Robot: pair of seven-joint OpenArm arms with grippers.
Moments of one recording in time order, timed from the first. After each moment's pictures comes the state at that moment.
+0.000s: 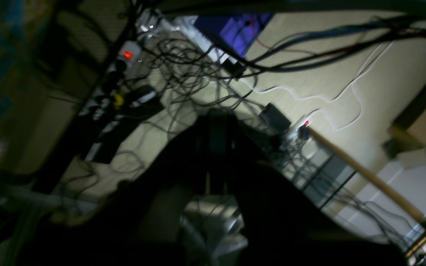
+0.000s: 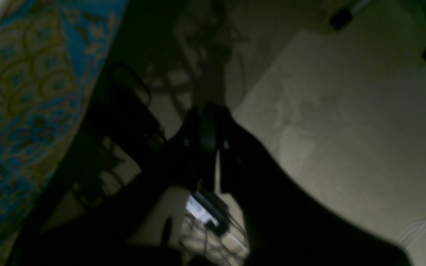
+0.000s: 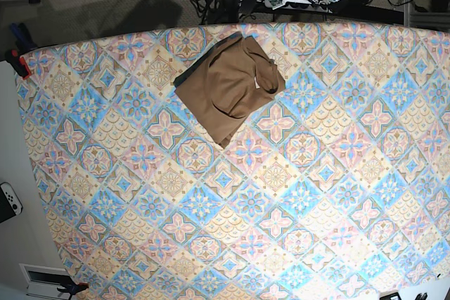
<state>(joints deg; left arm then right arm) 38.2 -17.6 11.6 93.4 -7.5 -40.6 47.3 -46.3 -7.8 49.0 95.0 28.3 10.6 -24.5</state>
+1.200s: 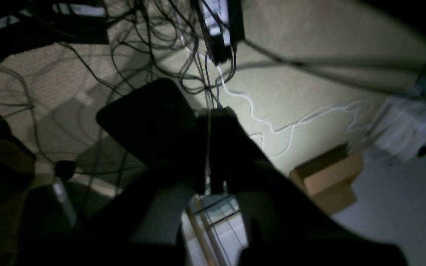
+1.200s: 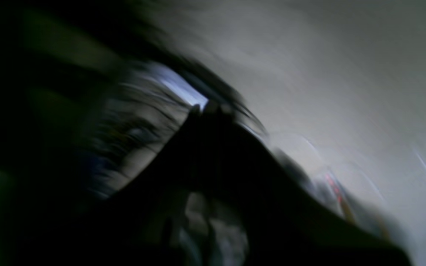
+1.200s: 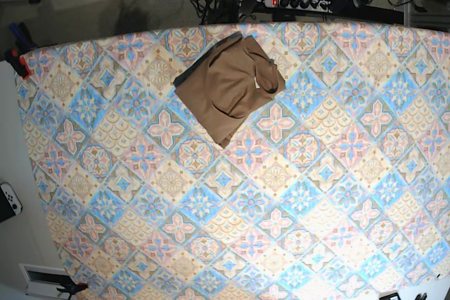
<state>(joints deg) 6.5 -11.7 6.8 4.6 2.5 -31.5 2.6 -16.6 8.9 48.8 20.3 10.7 19.7 -6.4</state>
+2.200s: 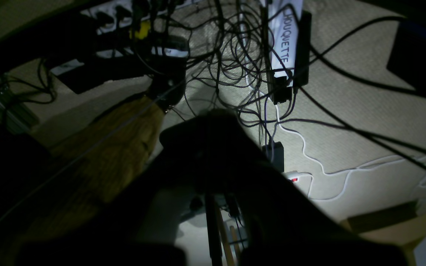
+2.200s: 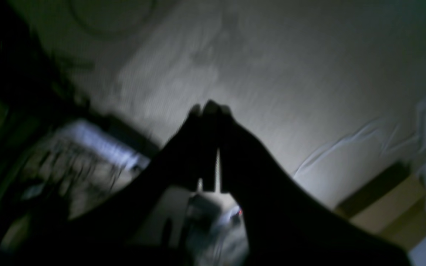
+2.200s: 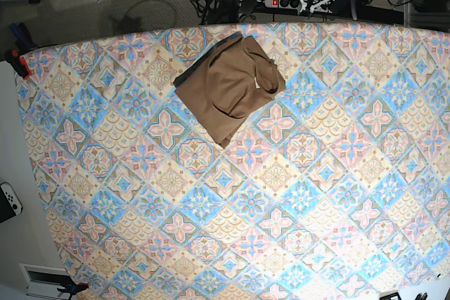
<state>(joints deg) 0.4 -10.0 12.4 -0.4 2.7 -14.4 -4.3 -5.9 11.1 42.7 -0.2 -3.5 -6.6 6.6</state>
